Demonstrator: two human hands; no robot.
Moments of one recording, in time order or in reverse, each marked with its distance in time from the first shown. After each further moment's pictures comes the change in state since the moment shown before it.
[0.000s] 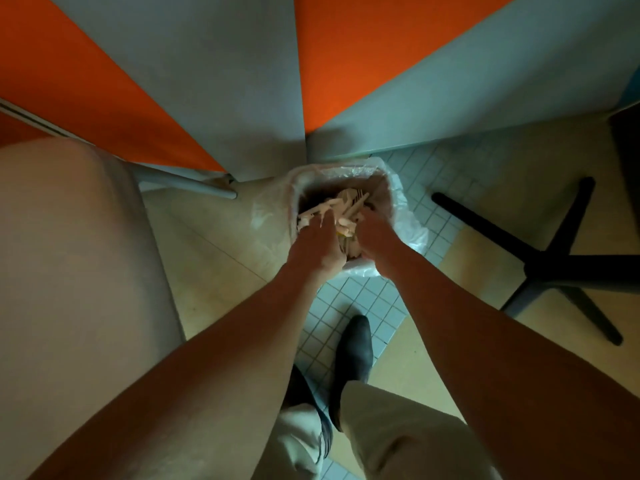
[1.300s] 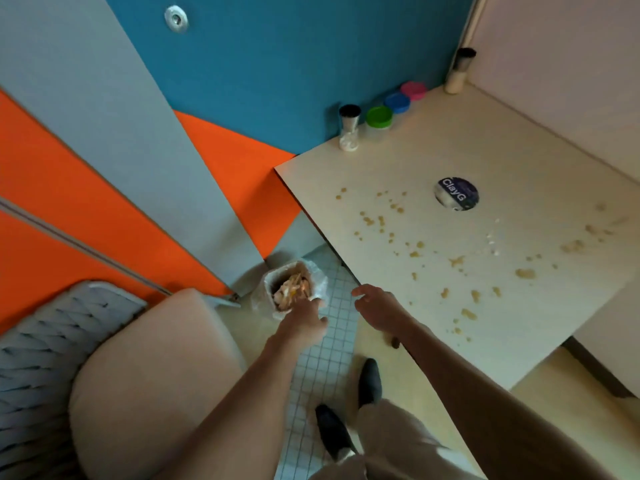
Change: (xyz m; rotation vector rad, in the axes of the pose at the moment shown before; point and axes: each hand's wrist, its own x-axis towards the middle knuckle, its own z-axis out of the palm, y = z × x) left_hand -0.486 0.219 -0.169 0.158 -0.121 0.203; right_hand -0.575 0.007 -0.202 -0.147 0.212 -0.202
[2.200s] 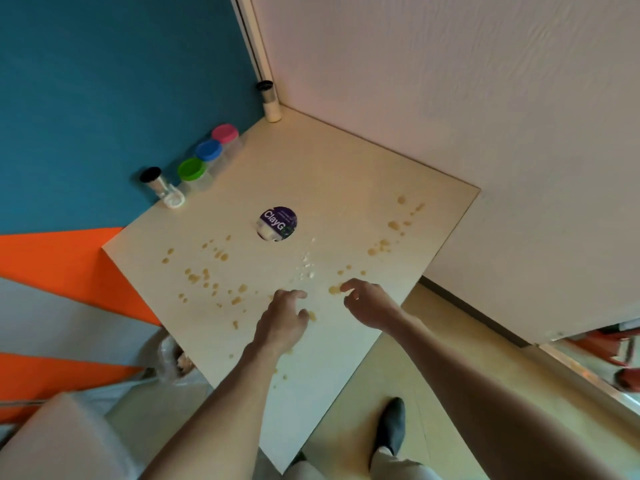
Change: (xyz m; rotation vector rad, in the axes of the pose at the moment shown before) left_hand 0.046 0.361 0.149 0.173 0.119 0.233; right_hand -0.041 0.289 -0.283 0.150 0.192 0.027
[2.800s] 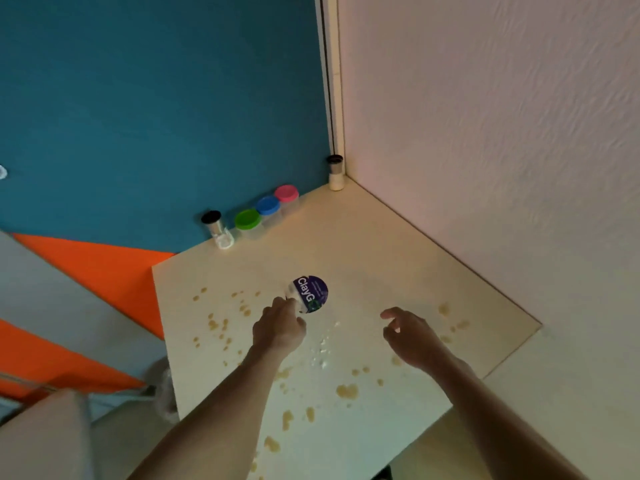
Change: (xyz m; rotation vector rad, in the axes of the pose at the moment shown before) left_hand 0.098 0.042 -0.085 0.117 0.268 -0.251; right_hand 0.100 -0.024 -0.121 -0.205 0.044 -0.192
